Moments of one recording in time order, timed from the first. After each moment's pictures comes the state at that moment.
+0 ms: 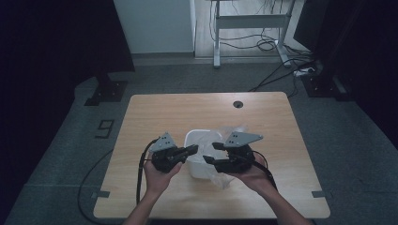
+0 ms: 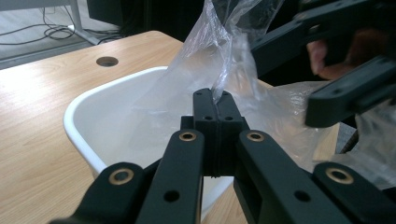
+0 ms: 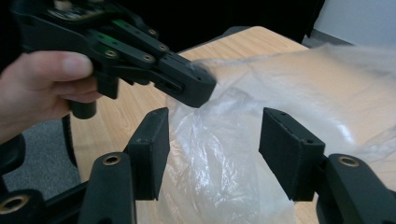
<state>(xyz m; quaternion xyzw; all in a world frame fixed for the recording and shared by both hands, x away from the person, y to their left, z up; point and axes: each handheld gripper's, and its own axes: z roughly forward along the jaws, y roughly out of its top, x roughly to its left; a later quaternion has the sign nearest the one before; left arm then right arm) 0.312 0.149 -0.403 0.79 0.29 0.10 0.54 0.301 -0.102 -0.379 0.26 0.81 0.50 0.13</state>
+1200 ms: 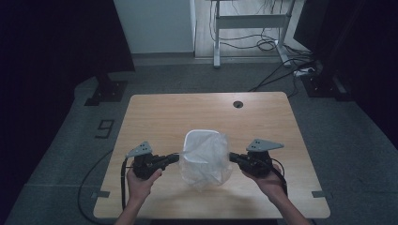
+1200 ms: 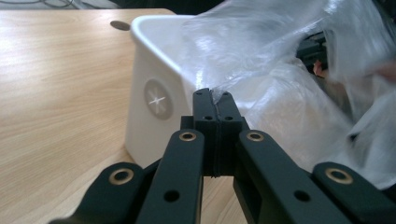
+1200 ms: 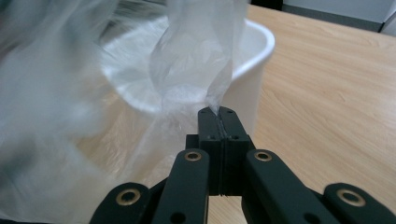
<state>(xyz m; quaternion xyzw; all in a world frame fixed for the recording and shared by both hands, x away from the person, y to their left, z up) 0.310 0.214 -0.441 0.76 0.34 0.03 0.55 0.304 -0.159 -0.430 0.35 0.78 0.50 0.12</state>
